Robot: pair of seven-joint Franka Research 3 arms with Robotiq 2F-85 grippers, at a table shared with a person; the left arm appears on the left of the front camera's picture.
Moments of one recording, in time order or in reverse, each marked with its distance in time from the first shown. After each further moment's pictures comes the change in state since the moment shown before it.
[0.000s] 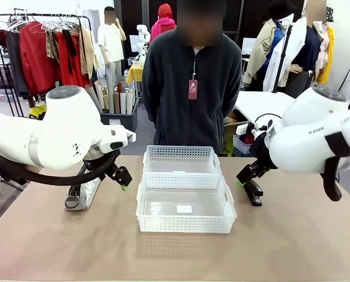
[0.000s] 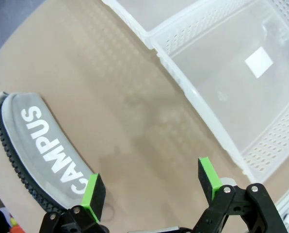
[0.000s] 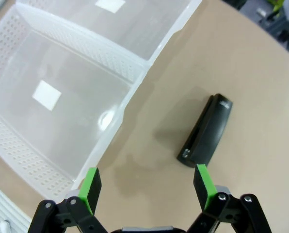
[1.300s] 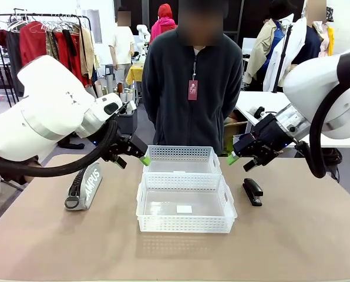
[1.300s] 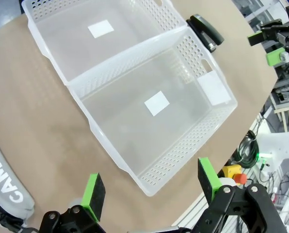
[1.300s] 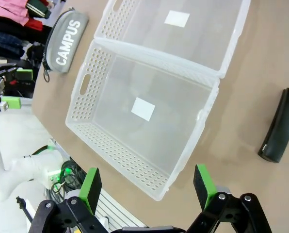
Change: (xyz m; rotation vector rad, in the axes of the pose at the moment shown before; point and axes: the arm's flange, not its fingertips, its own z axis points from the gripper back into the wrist) left arm 0.023 -0.013 0.063 -0.402 -0.117 0.185; right arm 0.024 -0.019 0.034 0.469 0.006 -0.291
